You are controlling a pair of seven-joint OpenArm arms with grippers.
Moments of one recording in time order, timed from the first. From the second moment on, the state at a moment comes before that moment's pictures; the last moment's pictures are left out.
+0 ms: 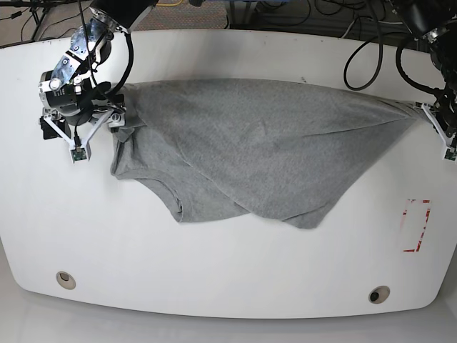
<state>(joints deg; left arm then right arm) 4.1 -21.3 -38.6 98.9 -6.5 -42.1 67.2 -2.6 -1.1 35.3 112.2 0.2 40.2 -71.1</state>
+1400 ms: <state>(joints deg) 3.0 -21.6 -38.6 98.9 -6.5 -42.1 66.8 20.3 -0.7 35.2 83.4 -0.7 40.1 -64.2</state>
